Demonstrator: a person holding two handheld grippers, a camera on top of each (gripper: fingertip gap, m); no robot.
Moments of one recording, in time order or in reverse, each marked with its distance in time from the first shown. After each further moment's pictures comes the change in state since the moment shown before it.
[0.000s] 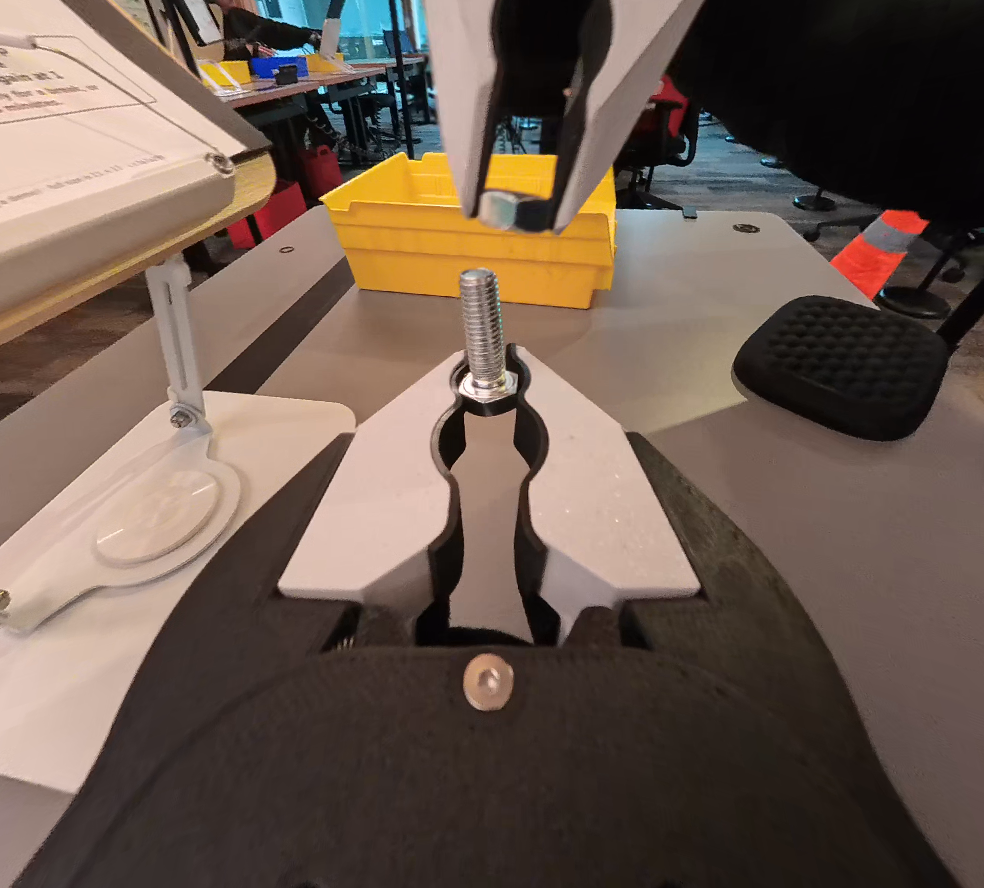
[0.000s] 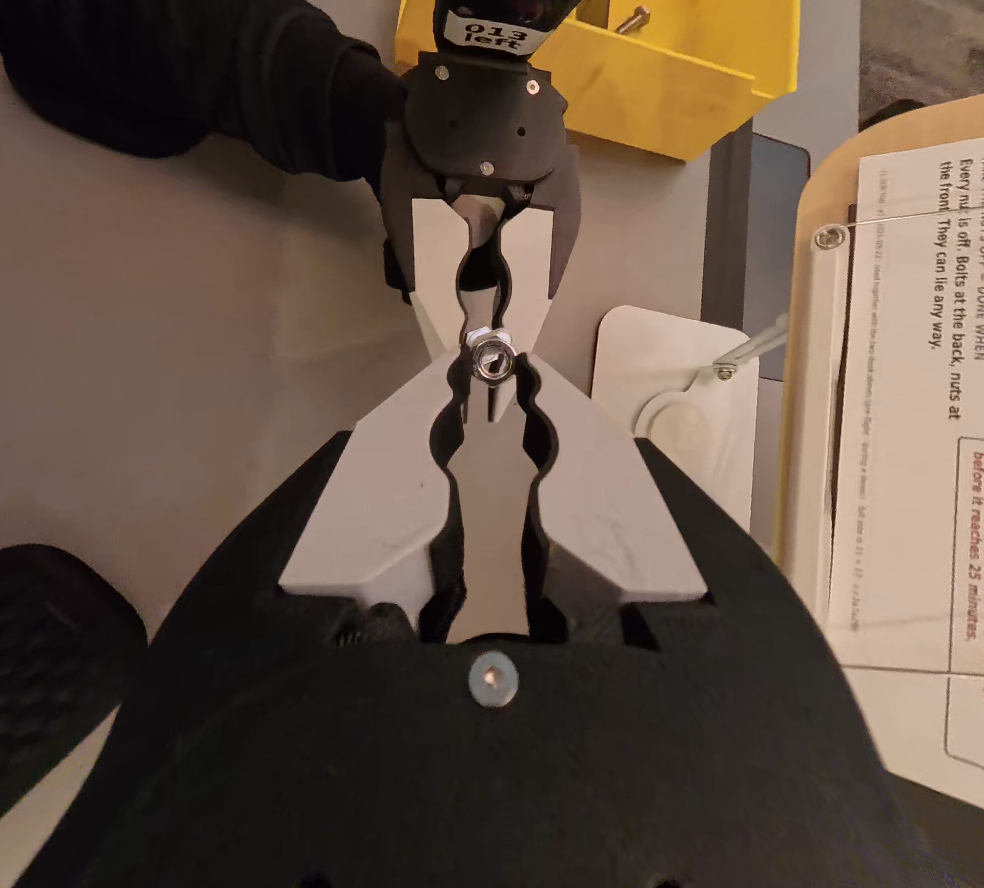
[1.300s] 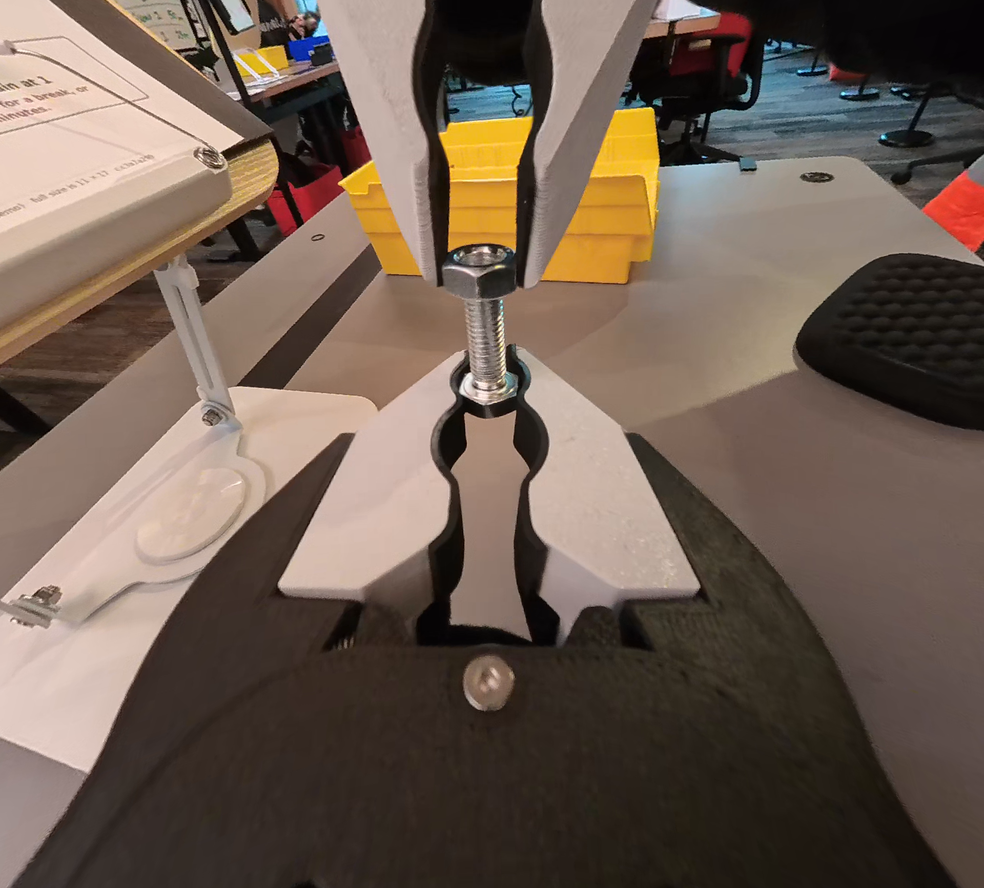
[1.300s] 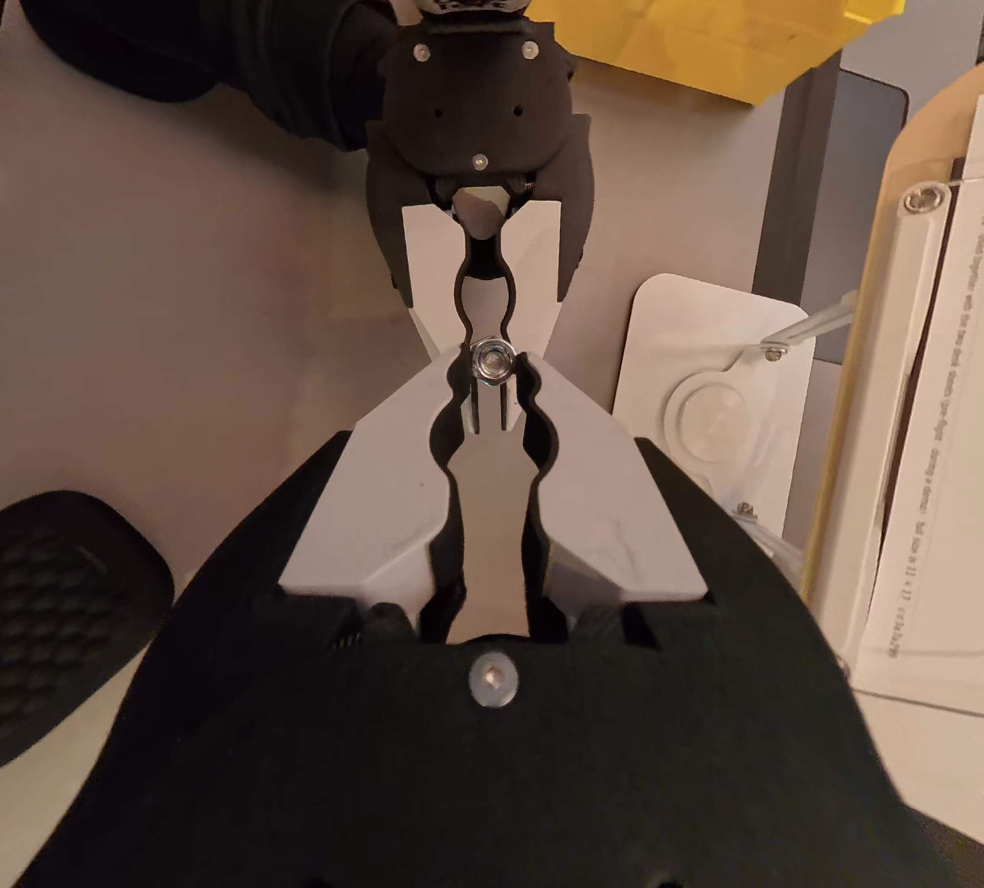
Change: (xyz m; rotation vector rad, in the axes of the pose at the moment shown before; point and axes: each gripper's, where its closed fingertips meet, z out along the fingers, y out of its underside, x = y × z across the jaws) left arm -0.001 0.009 0.017 -0.061 -0.083 0.085; right arm -0.002 0.016 0.011 -0.094 -0.104 -0.005
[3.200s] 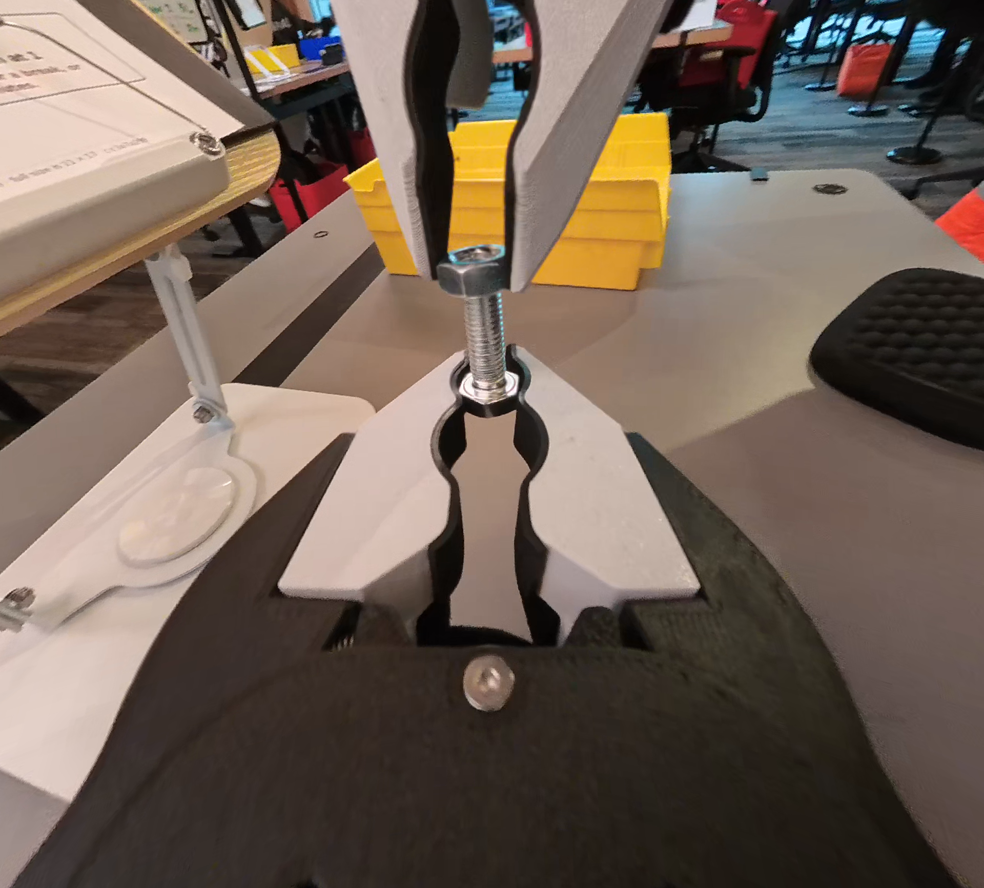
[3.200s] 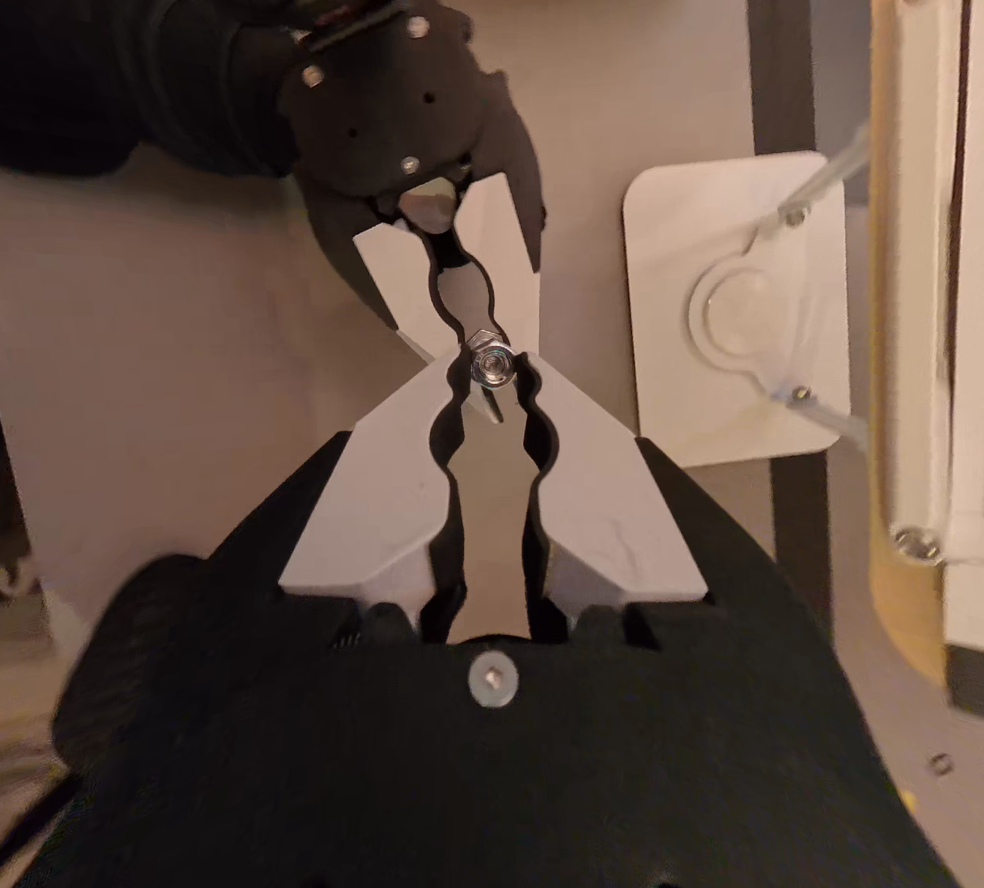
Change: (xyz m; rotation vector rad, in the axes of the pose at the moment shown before) left arm -0.002 0.004 0.010 0.007 -0.018 -0.025; right arm 0.005 0.012 0.001 -0.114 0.074 0.285
